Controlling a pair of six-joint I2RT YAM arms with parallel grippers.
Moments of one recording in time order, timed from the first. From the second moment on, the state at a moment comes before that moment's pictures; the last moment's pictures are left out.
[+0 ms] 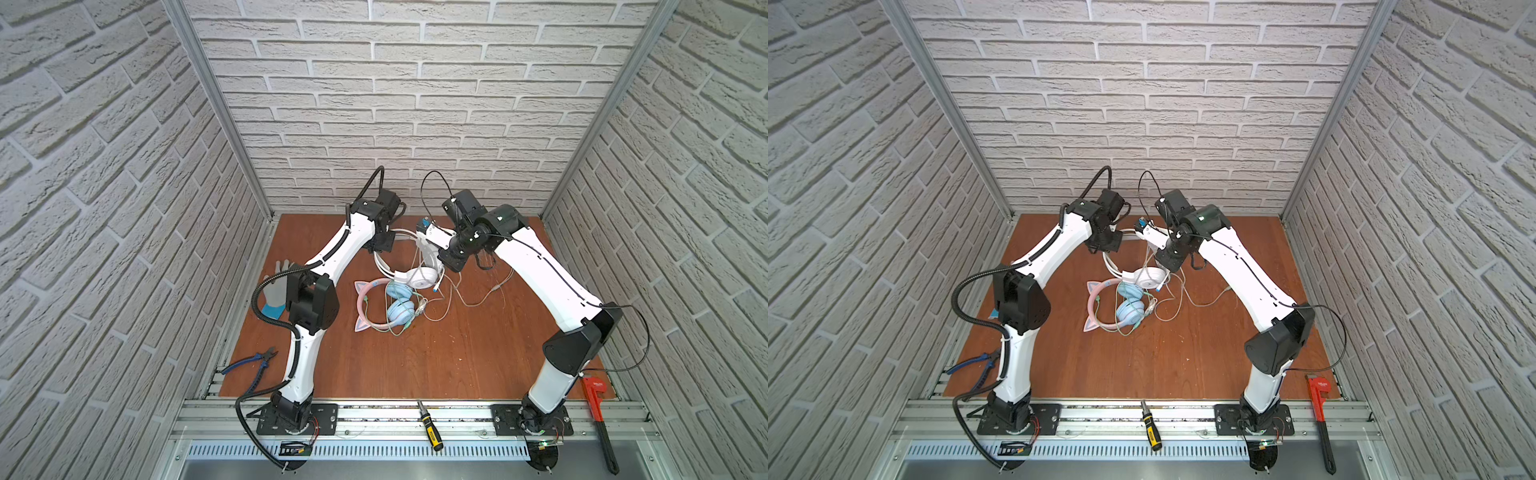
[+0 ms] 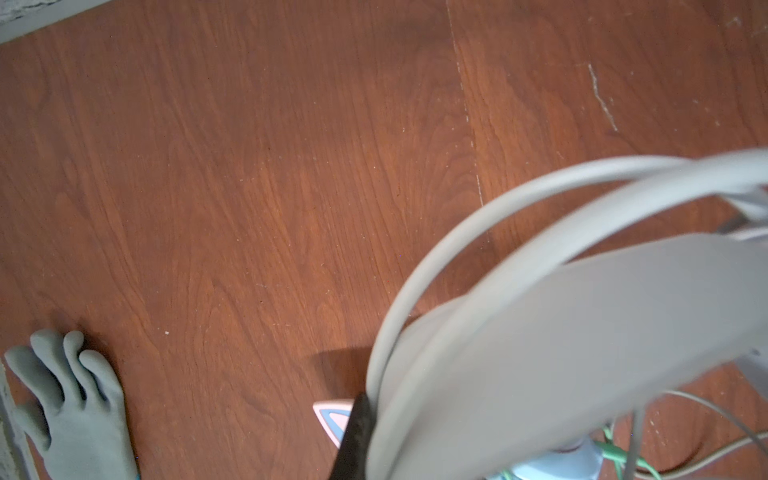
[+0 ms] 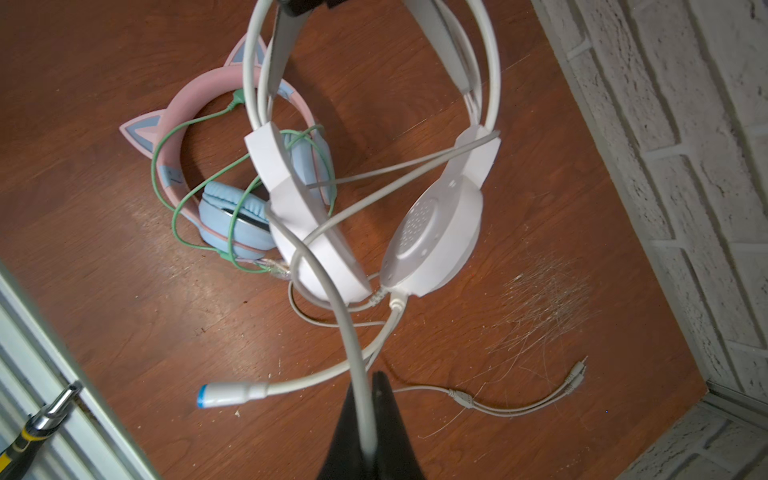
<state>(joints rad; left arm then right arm) -0.51 2.17 2.19 -1.23 -0.17 -0.19 0.50 1.78 2.00 -1.33 0.01 -0.43</state>
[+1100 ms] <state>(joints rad) -0.53 1.91 1.91 -0.98 0.13 -0.05 0.22 2.00 1.74 -0.82 -0.36 -0.10</state>
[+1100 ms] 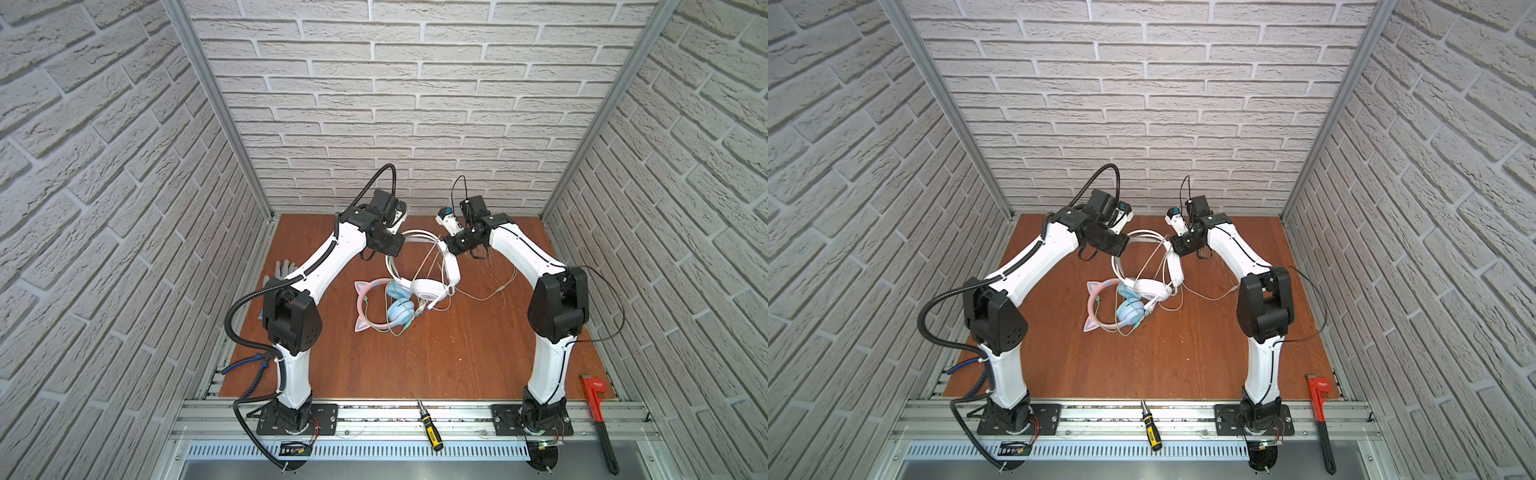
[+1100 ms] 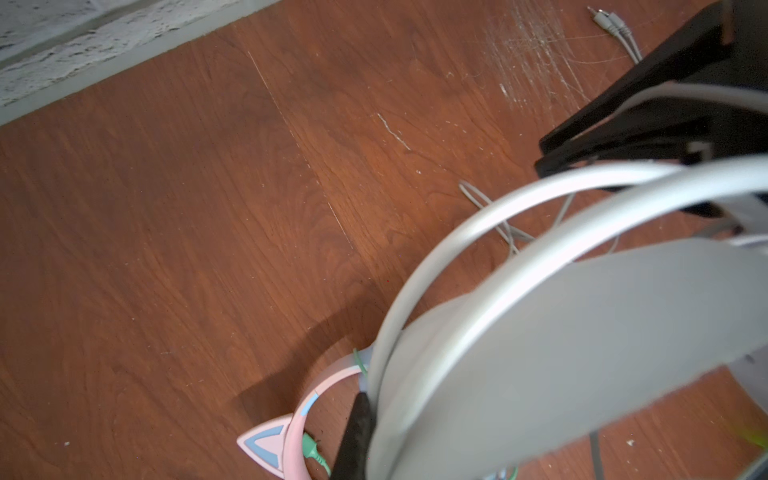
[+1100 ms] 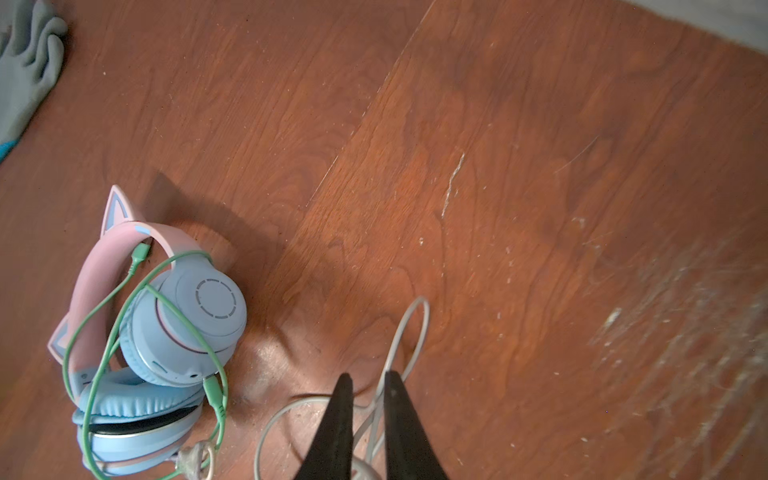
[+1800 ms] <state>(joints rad) -0.44 1.88 1.87 -0.79 0.31 -0.26 0.21 2.02 1.40 -0.31 -0.65 0.21</state>
